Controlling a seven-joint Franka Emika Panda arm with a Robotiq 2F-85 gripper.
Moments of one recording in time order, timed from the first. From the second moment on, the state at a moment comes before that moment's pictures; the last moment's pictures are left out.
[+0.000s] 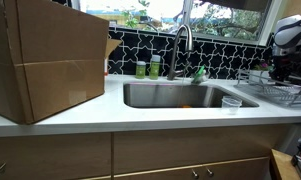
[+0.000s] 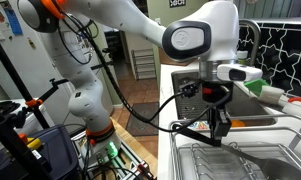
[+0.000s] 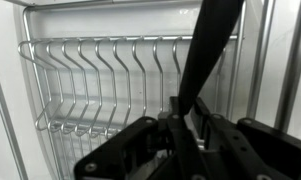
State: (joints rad) arm -0.52 -0.11 -0.58 -2.19 -0.42 2.11 -0.05
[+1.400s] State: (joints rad) arm -0.57 -0.01 -0.64 -2.20 -0.26 2.18 -0.06
